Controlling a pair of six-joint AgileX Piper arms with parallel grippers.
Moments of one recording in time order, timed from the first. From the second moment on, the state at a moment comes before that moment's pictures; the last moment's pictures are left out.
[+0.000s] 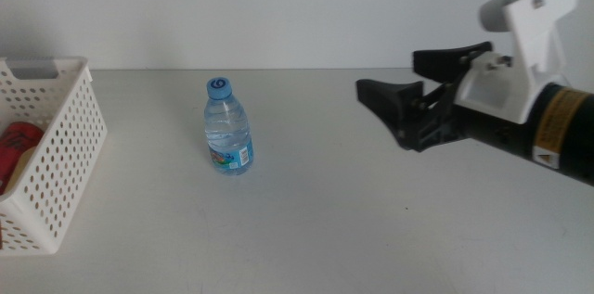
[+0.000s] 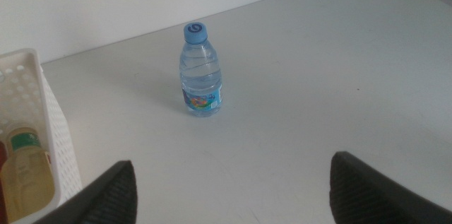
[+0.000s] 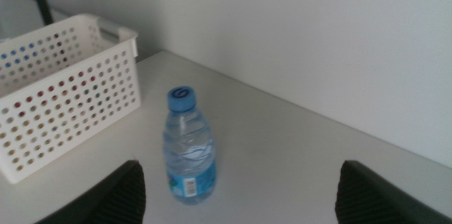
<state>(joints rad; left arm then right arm) -0.34 0.37 -0.85 -0.13 0.97 0.12 0.52 1.21 -0.77 -0.84 -0.24 0.85</state>
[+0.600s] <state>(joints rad) -0.34 0.37 -0.85 -0.13 0.97 0.12 0.56 0.88 -0.94 0.13 0.52 -0.19</state>
